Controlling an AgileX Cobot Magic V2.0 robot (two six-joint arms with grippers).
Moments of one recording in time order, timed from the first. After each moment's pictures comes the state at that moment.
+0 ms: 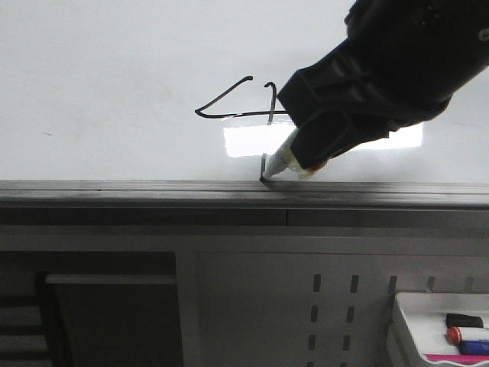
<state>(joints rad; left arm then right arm) -0.64 0.25 -0.34 -1.01 0.19 1.01 0.57 1.33 -0.82 -0.04 0.35 -0.05</state>
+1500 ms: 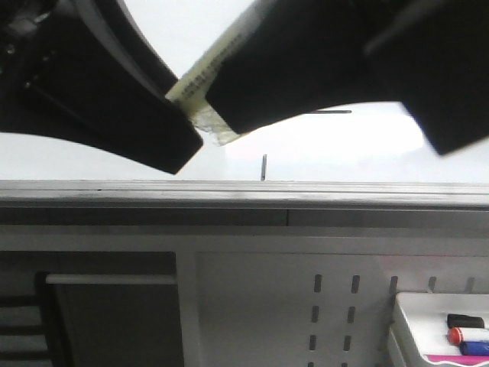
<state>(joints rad) -0.64 1.23 -0.84 -0.86 0.74 1.35 0.97 1.07 -0.75 -0.16 0.33 -0.27</state>
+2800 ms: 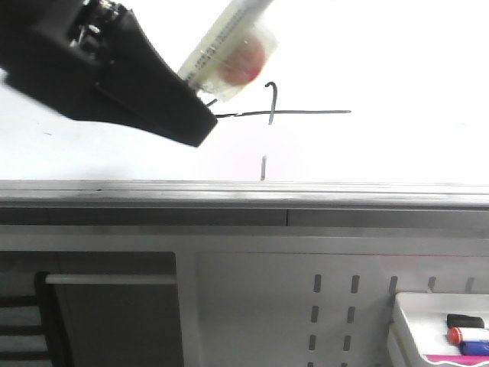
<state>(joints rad) -0.65 1.27 -0.79 -0.99 0.49 1.28 0.71 0.84 -0.75 -0.18 0.33 -0.27</state>
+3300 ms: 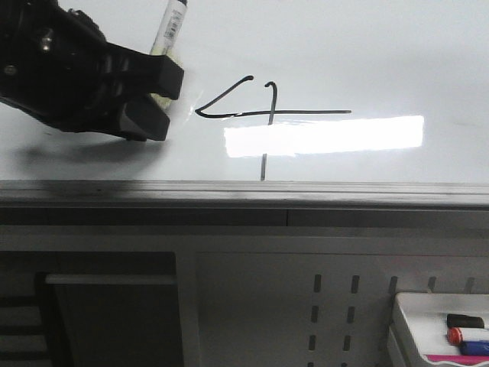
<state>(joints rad) -0.64 1.42 -0.77 -1.51 -0.01 1.27 0.59 0.66 -0.68 -0.11 0.41 -0.22</state>
